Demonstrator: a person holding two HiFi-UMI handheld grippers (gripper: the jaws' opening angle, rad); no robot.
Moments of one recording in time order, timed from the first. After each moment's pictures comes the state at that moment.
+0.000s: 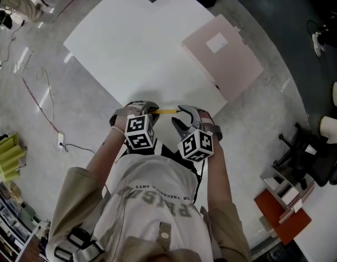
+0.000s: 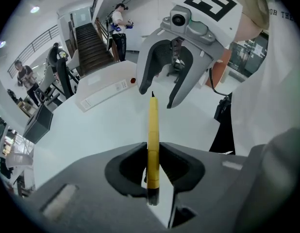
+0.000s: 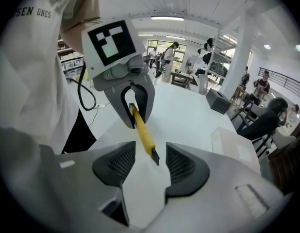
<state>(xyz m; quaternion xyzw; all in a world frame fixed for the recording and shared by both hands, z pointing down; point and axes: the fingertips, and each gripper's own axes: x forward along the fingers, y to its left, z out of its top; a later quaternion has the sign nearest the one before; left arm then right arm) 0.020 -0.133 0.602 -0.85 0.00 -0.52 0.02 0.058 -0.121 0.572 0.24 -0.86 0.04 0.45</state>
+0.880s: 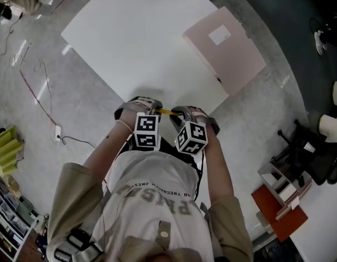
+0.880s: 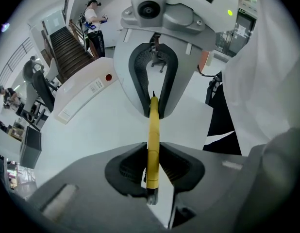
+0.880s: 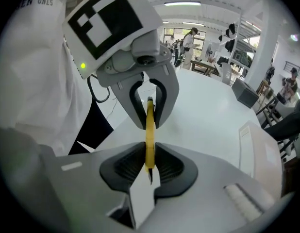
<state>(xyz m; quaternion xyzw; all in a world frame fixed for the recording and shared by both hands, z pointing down) 0.030 -0.101 0.629 -0.82 -0.08 -0.56 0.09 0.041 -0.081 0.614 0.12 -0.85 0.07 0.50</state>
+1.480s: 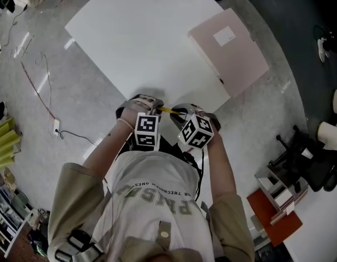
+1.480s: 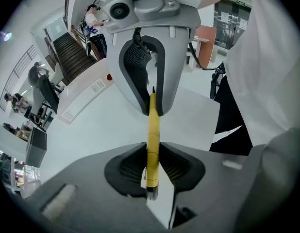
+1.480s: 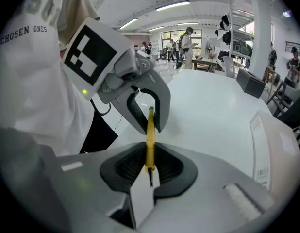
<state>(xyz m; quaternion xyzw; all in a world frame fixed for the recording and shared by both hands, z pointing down) 0.032 -0.100 0.643 -0.82 -0.05 -0.56 0.12 0.041 -0.079 0.613 0.08 -0.87 0.14 0.46</state>
